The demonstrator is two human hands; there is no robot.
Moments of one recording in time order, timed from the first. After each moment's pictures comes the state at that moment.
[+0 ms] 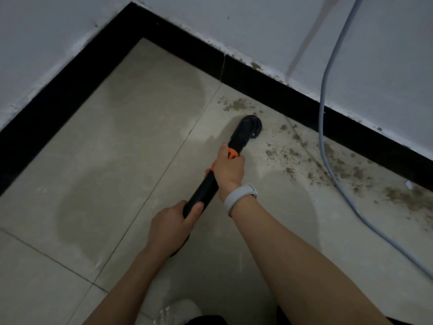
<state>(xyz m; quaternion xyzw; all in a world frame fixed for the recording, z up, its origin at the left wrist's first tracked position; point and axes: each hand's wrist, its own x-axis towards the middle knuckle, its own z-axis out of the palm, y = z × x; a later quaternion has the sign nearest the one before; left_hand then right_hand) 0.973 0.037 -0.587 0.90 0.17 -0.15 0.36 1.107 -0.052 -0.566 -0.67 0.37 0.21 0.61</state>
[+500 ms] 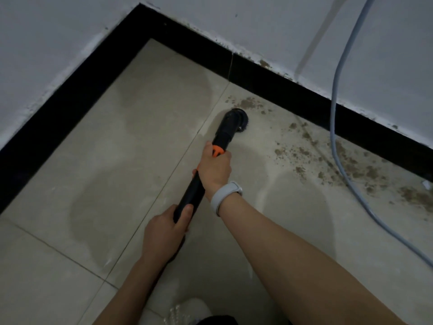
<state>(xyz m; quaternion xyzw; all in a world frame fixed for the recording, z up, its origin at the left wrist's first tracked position) 0.953 0.055 -0.582 0.88 0.25 -0.10 0.39 1.094 -0.013 -0.567 -0.69 0.31 0.22 0.61</state>
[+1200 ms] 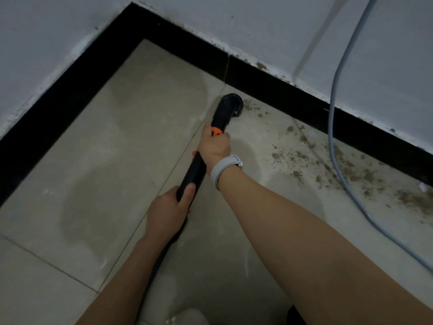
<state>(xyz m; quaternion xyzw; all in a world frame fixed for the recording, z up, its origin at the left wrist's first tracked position) 1.008 0.055 -0.584 0.88 0.24 -0.10 0.40 1.154 -0.005 -0.566 -0.71 0.30 0.23 0.59</state>
